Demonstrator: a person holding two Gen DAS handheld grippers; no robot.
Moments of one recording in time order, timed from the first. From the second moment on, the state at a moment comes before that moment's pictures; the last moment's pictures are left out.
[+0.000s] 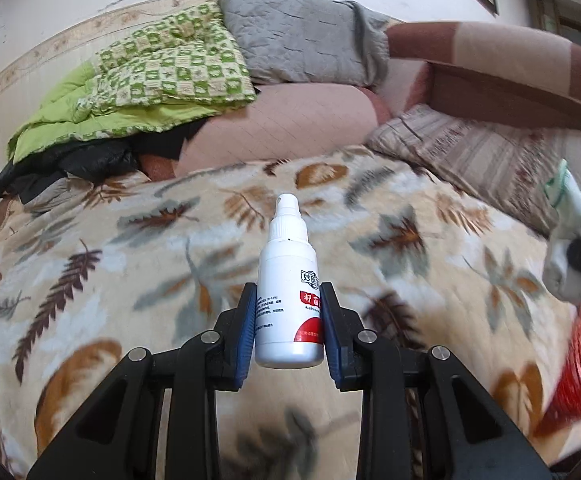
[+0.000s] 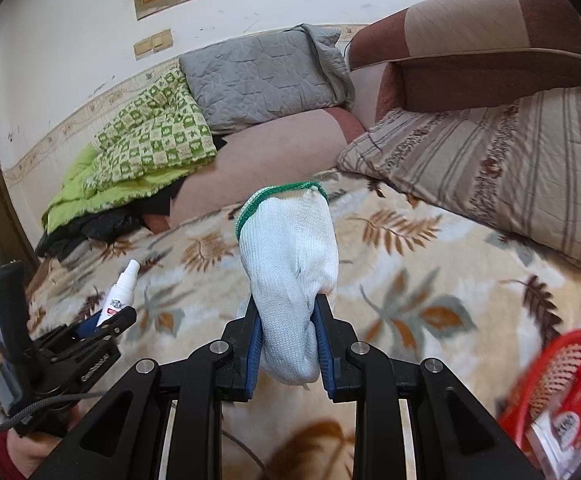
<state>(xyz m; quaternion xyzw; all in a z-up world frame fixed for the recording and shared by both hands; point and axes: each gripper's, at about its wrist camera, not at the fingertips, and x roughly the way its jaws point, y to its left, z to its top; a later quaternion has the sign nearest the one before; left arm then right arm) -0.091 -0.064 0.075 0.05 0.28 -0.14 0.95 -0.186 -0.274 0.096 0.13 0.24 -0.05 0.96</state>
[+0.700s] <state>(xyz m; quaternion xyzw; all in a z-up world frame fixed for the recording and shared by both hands) -0.182 -0.064 0.099 0.09 0.25 -0.18 0.95 -0.268 -0.295 0.091 0.21 0.26 -0.05 0.94</state>
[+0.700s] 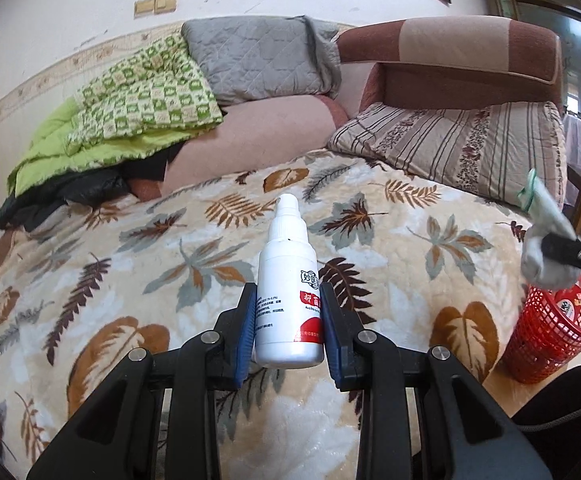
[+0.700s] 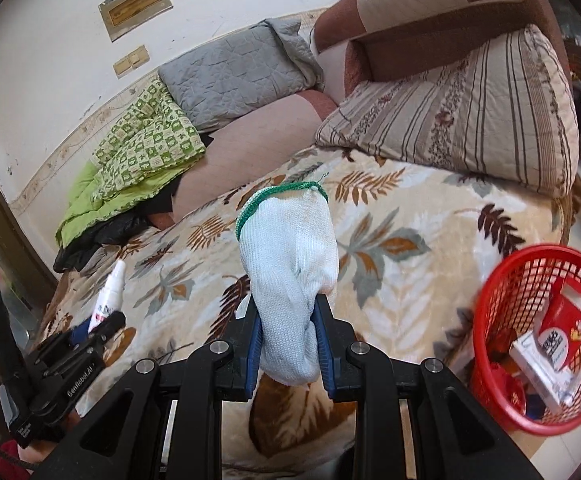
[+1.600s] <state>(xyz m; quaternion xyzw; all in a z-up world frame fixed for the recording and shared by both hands) -0.192 -0.147 0.138 0.12 0.26 -0.32 0.90 -0.314 -0.344 0.107 0.20 0.26 -0.07 0.94</state>
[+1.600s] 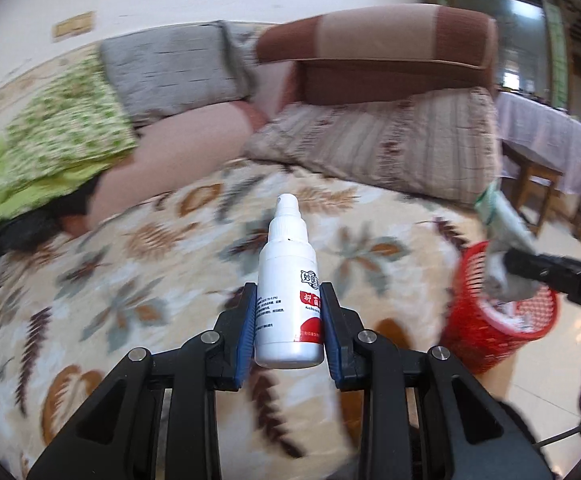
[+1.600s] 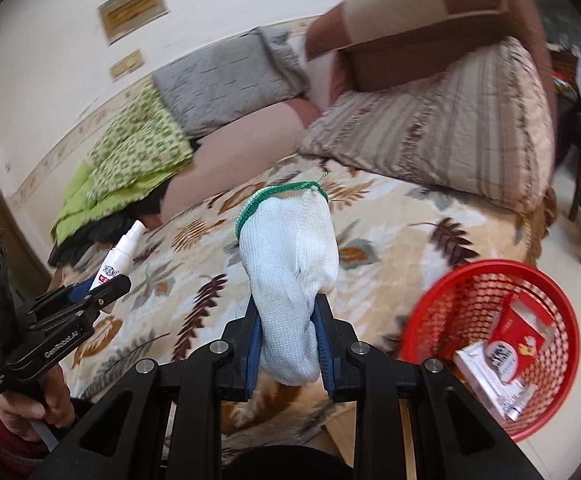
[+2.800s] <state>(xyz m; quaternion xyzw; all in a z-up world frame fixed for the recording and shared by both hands) -0.236 -0.375 0.106 0.14 0.36 -0.51 0.77 -0.401 -0.500 0.079 0.29 0.26 -0.26 0.88</state>
